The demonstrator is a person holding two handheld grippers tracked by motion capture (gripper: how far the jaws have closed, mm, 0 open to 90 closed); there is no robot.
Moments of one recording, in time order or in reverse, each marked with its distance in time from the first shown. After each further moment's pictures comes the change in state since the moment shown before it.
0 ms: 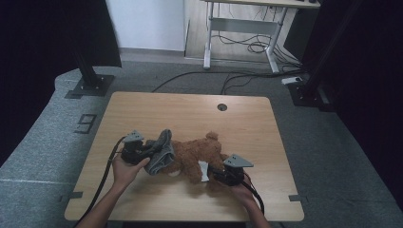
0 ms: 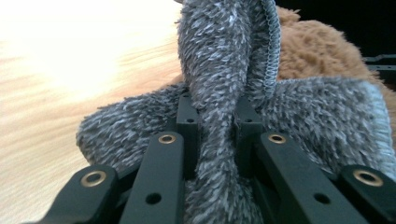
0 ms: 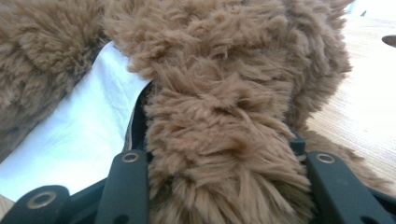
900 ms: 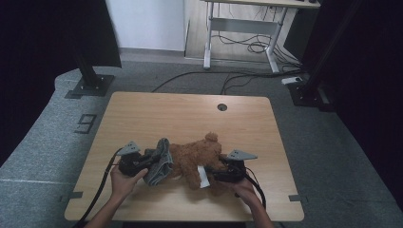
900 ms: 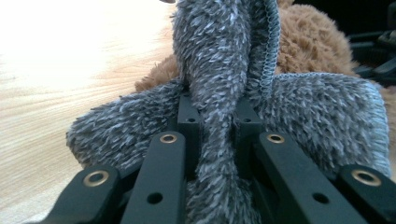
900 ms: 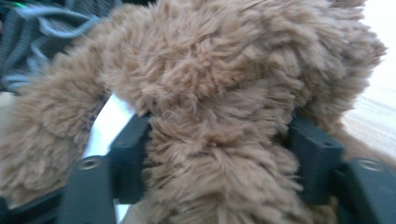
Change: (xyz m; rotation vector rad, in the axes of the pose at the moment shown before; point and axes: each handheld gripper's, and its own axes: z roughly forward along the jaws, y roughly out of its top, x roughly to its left) left arm -0.014 -0.030 -0.008 -0.060 -0.052 -0.006; right arm -0.006 0.017 -0.006 0.060 0.158 0.130
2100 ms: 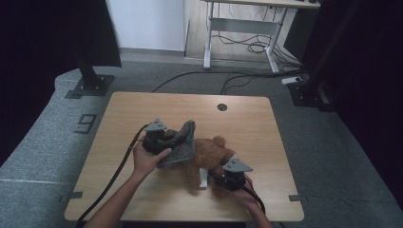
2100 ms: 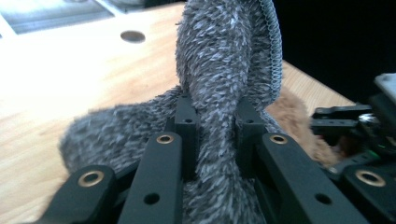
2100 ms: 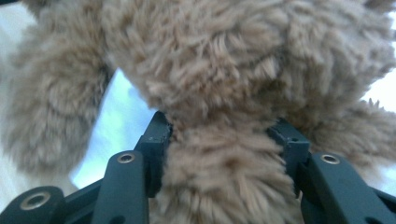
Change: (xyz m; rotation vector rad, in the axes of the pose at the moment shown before) left arm -0.036 0.086 0.061 0.093 -0.046 0.082; right arm 0.012 -0.026 -0.002 0.002 -0.179 -0.187
